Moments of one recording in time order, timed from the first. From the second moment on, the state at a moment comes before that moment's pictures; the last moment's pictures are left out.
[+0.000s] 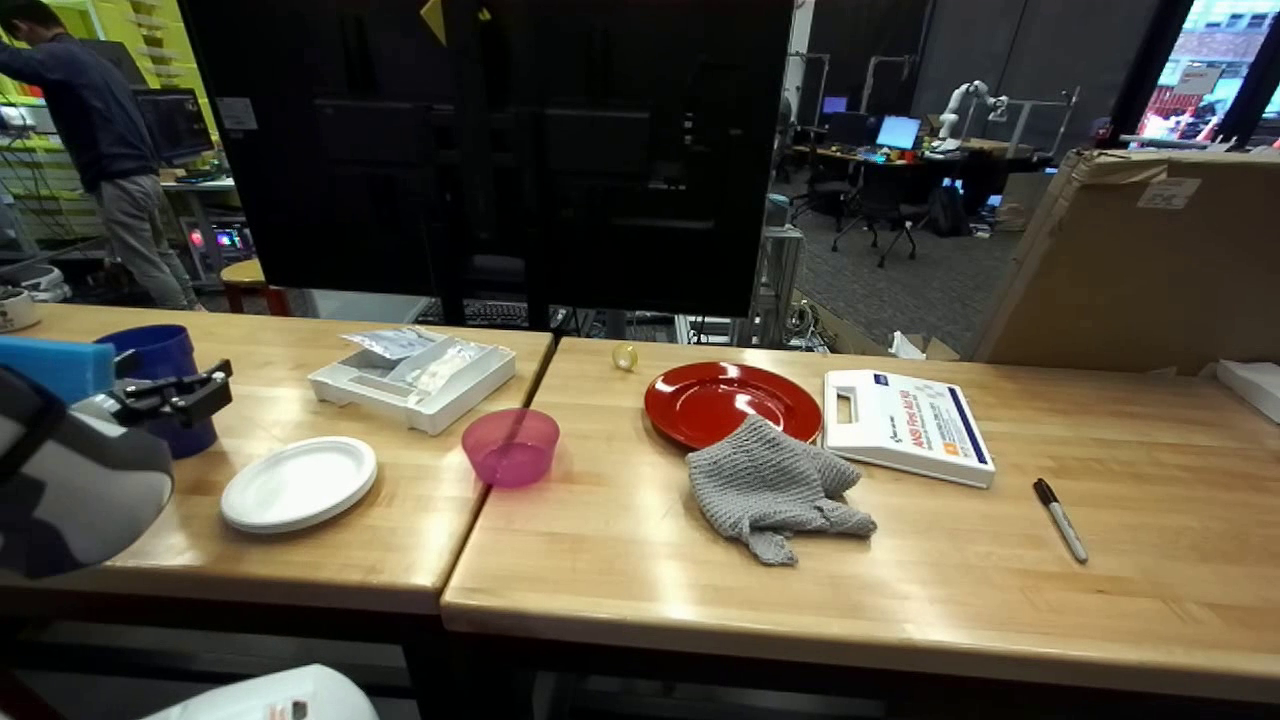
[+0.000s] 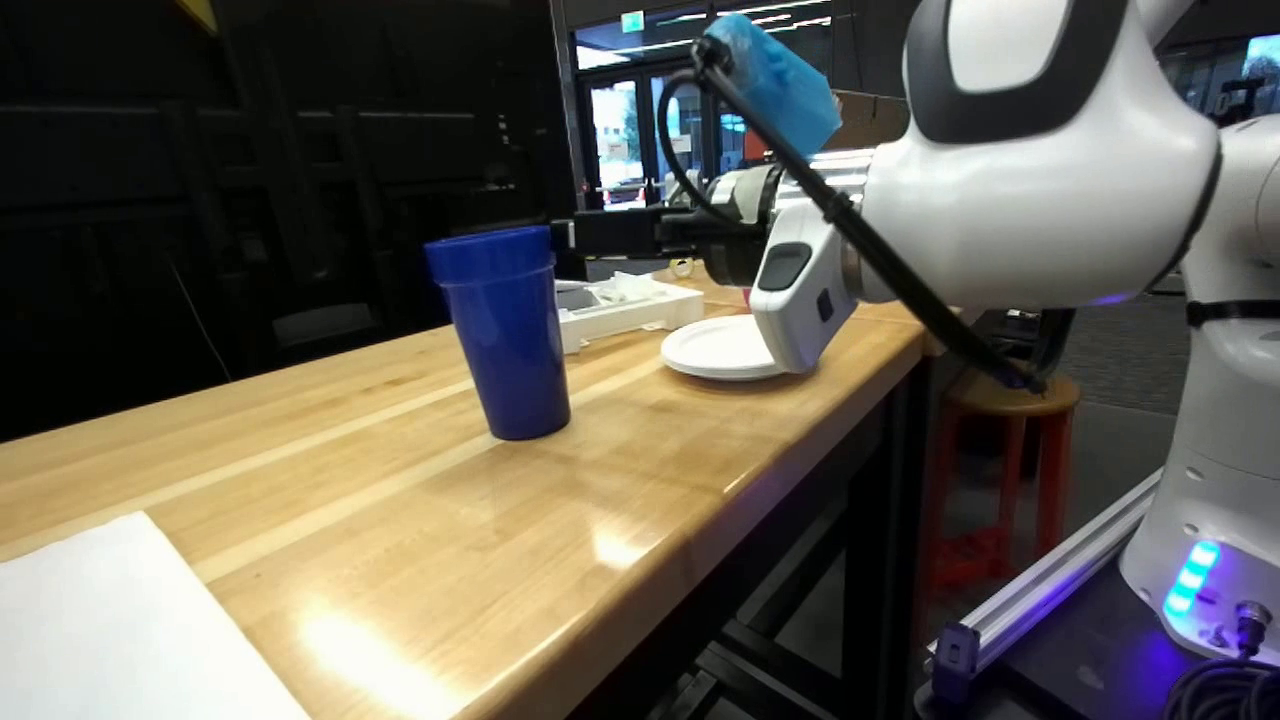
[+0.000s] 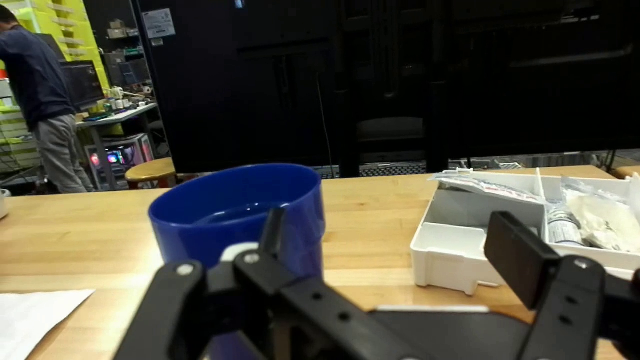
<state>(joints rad) 0.91 -0.40 0.28 -2.79 -2.22 2.15 -0.35</state>
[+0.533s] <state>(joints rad) 0.83 -0.37 0.32 -2.79 -2.31 2.17 -0.28</state>
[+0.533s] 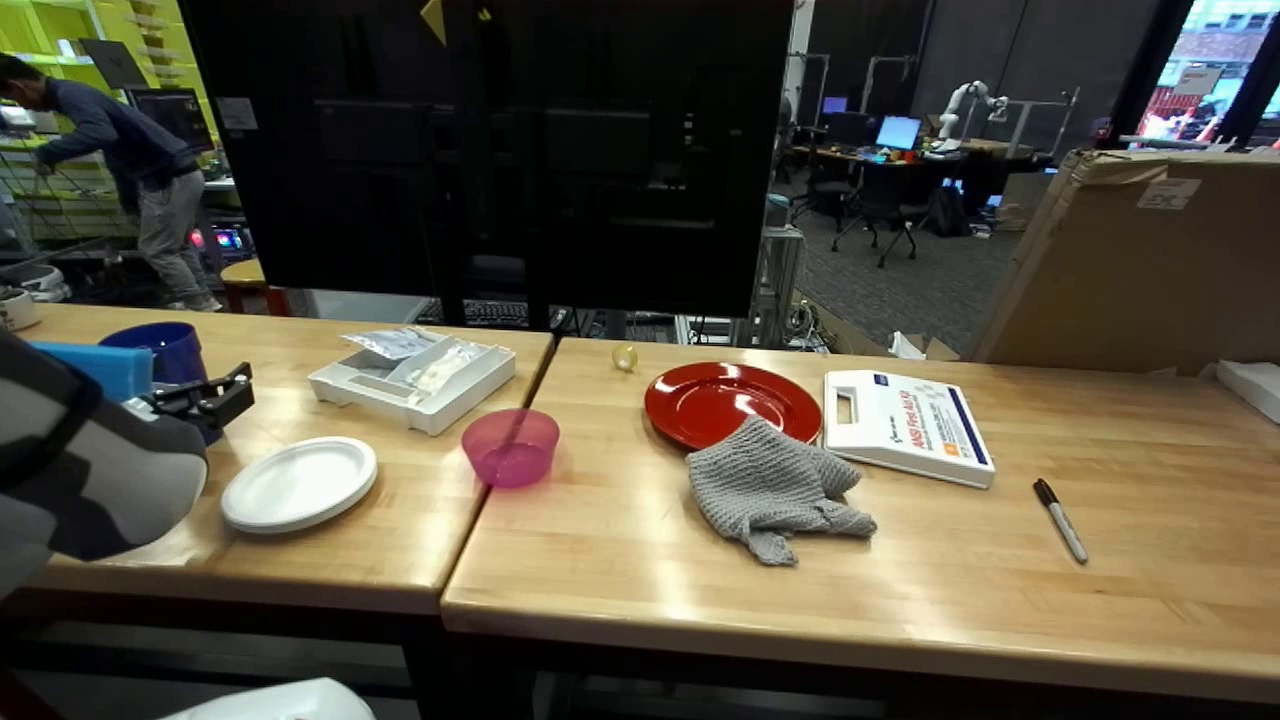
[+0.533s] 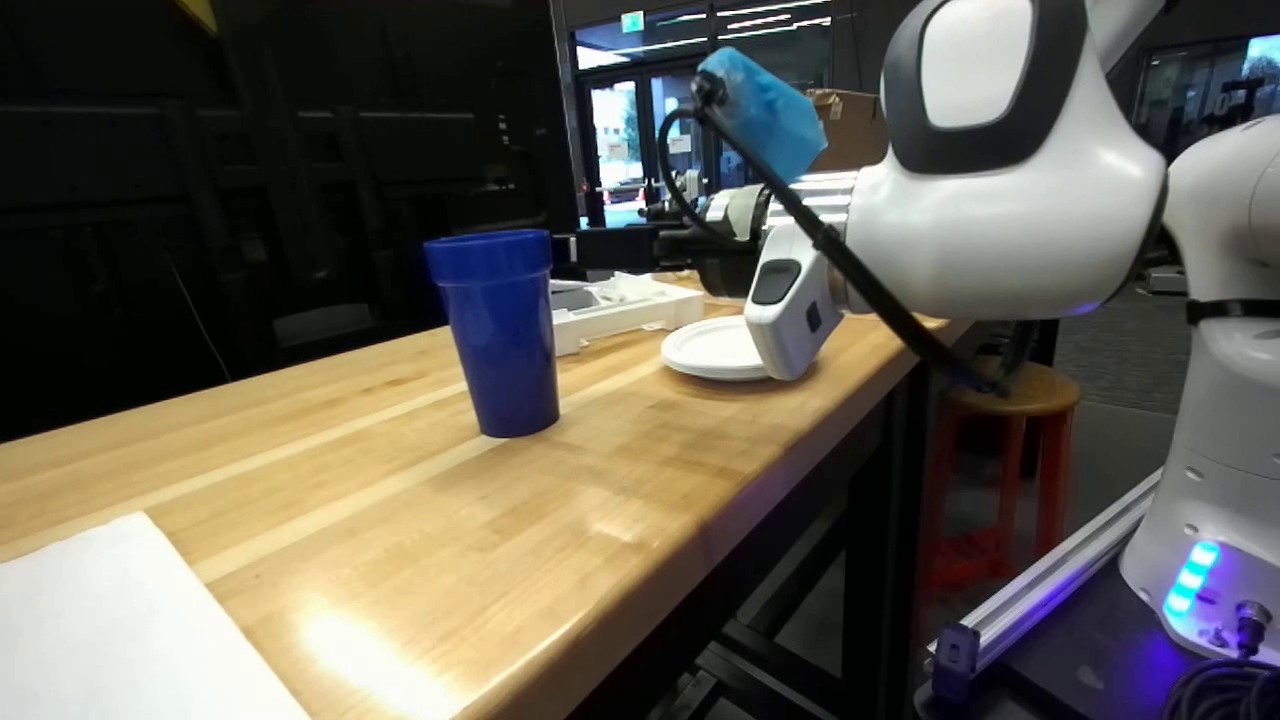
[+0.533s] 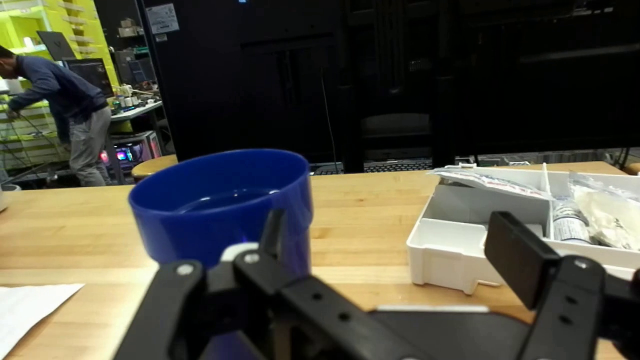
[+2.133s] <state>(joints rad) 0.56 -0.49 0.43 -2.77 -2.55 2.54 -0.29</state>
